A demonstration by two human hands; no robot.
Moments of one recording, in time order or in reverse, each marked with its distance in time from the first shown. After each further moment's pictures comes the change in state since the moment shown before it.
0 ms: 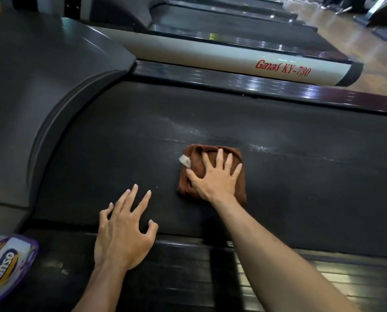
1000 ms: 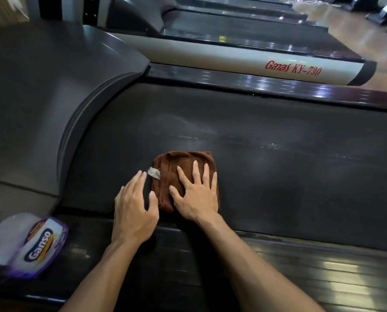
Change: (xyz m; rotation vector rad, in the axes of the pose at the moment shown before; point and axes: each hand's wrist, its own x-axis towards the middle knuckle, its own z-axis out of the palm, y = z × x) left_hand 0.006 -0.008 -0.015 -0.470 0.210 -0.092; right_hand -0.074 -0.062 0.013 0.104 -0.120 -0.250
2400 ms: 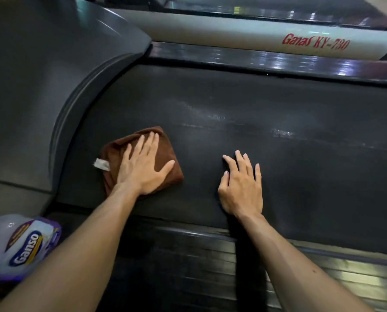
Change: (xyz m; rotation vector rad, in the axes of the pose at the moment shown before) left_hand 0.114 -0.015 0.029 0.580 -0.314 0.128; right_hand 0.012 0.092 0.008 0.046 0.379 0.150
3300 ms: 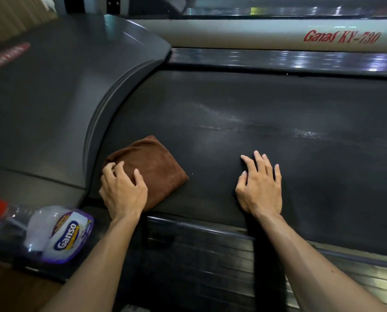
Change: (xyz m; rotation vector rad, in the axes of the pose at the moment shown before) left_hand -0.077 -0.031 -0.004 -0.364 0.508 -0.595; right_hand -0.001 -0.001 -0.003 -0.004 0.023 0.011
